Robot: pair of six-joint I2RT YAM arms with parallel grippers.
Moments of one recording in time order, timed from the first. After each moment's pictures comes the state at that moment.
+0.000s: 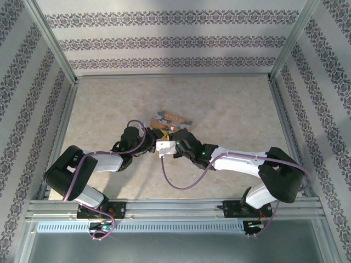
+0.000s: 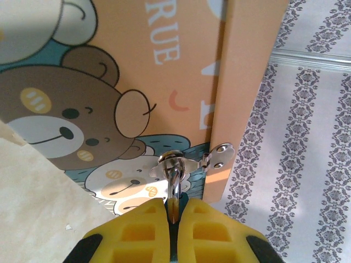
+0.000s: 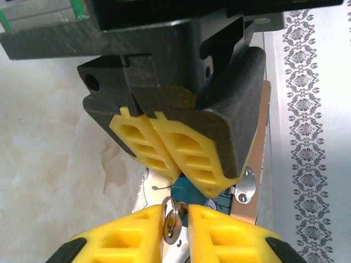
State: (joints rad) left arm -0.50 1.52 0.45 0.77 0.37 -1.54; right arm 0.94 1.49 0.79 0.11 0.22 -0.94
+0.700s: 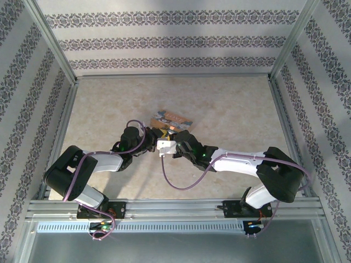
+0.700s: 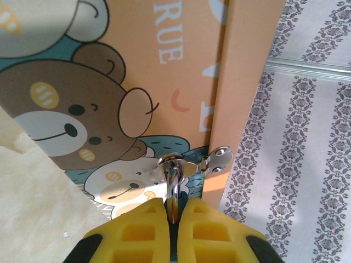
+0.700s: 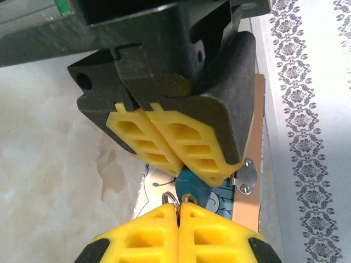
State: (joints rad) left arm -0.50 1.52 0.45 0.78 0.34 -1.55; right arm 0.94 1.50 0.74 0.21 0.24 -0.88
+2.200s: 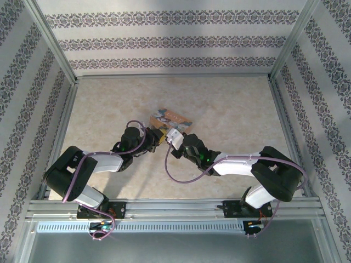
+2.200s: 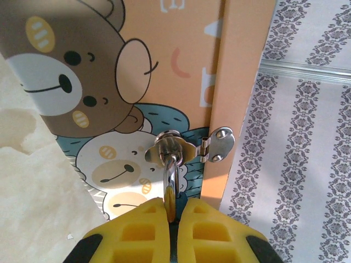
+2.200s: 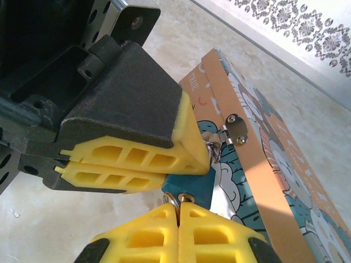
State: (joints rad) left arm -0.51 1.51 0.45 0.76 0.32 -1.55; right arm 0.90 1.52 0.59 0.53 0.15 -0.18
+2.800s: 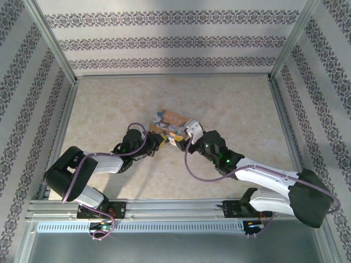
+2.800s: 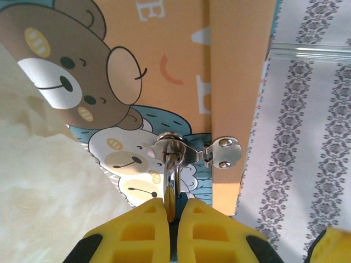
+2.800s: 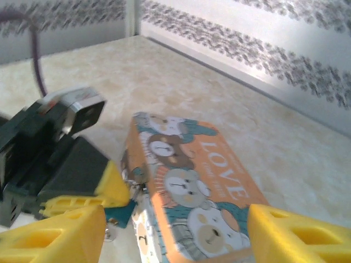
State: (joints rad) left arm -0.52 1.51 0.43 0.68 0.32 -1.45; right arm 0.79 1.14 0.53 0.33 0.09 -0.03
